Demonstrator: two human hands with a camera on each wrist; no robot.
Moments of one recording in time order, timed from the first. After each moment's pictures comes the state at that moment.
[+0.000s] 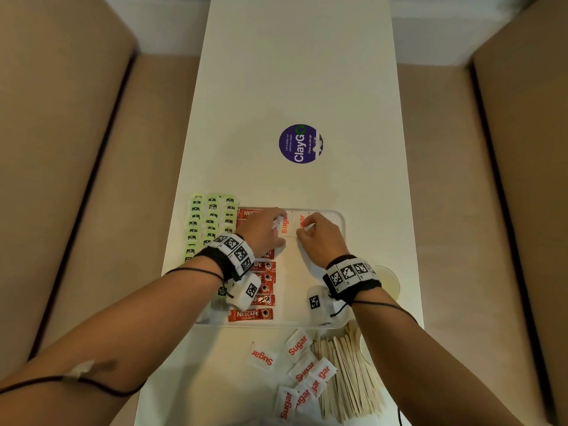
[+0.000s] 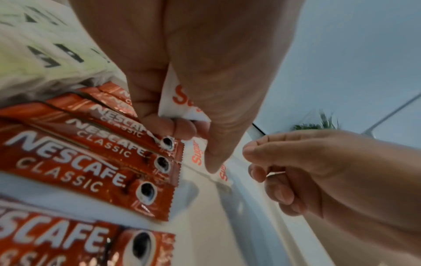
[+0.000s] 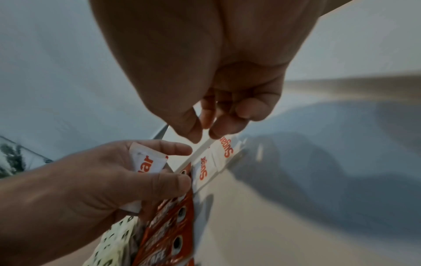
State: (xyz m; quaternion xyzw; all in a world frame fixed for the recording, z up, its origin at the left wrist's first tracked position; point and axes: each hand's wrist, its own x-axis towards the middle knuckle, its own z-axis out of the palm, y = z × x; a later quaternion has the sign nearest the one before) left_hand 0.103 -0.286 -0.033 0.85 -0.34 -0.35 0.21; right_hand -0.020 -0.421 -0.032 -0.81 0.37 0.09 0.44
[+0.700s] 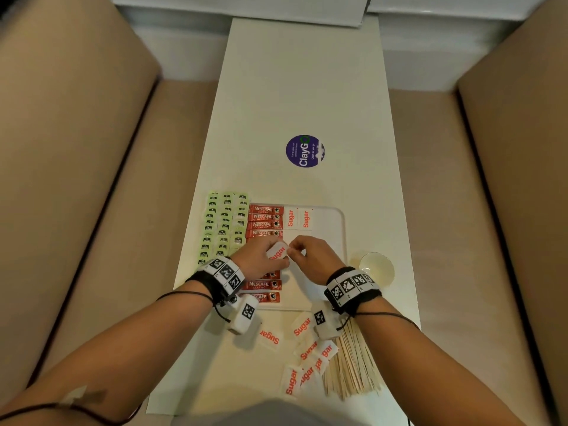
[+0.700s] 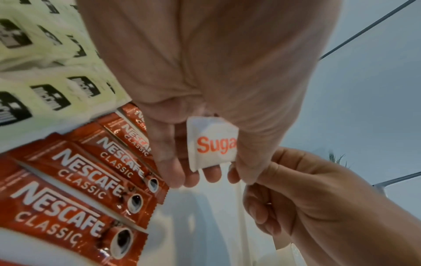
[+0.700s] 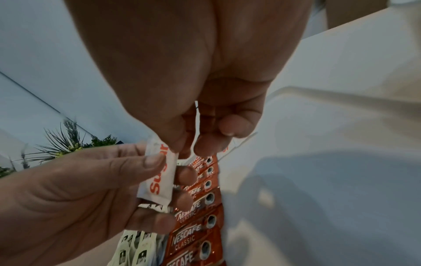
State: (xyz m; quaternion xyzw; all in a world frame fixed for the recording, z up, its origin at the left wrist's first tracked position) left_hand 0.046 -0.213 -0.006 0.78 -0.31 -0.43 0.32; right_hand -0.068 -0.369 0.005 -0.86 0.22 0.14 0.44
